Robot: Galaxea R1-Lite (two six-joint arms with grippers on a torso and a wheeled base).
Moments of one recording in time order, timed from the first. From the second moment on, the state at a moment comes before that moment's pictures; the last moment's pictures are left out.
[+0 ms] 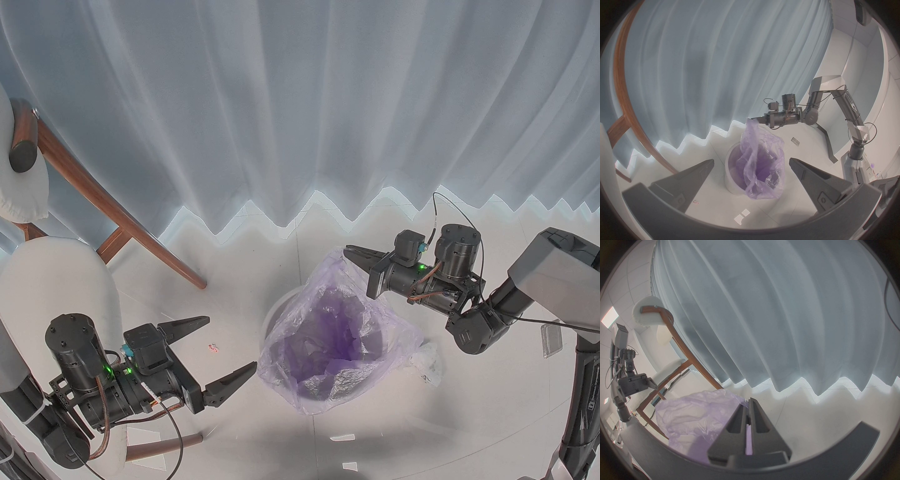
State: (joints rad) left arm -0.47 1.77 -0.12 -1.51 -0.30 0.10; right arm 0.28 2.23 -1.03 -1.16 0.41 0.02
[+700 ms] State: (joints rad) left arm -0.54 1.62 -0.03 -1.50 -0.22 -0.11; right arm 0.25 2.29 -1.17 -1.09 0.43 0.13
